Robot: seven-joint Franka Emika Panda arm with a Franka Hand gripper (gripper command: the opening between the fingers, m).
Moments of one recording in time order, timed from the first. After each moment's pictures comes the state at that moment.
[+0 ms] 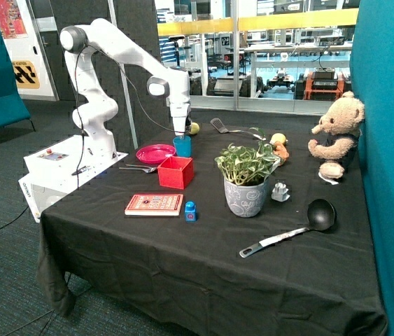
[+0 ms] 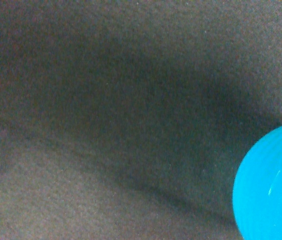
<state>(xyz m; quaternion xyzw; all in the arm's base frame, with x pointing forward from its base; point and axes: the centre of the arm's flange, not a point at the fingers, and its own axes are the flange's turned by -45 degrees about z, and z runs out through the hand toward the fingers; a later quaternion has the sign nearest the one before) 0.459 0.030 0.363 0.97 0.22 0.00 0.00</state>
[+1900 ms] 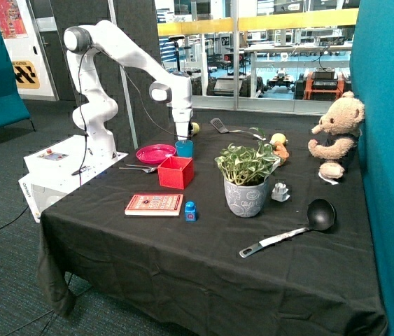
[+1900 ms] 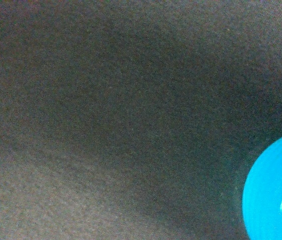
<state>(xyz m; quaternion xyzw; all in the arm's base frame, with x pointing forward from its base) 0.464 0.035 0.342 0.97 0.24 0.00 0.00</state>
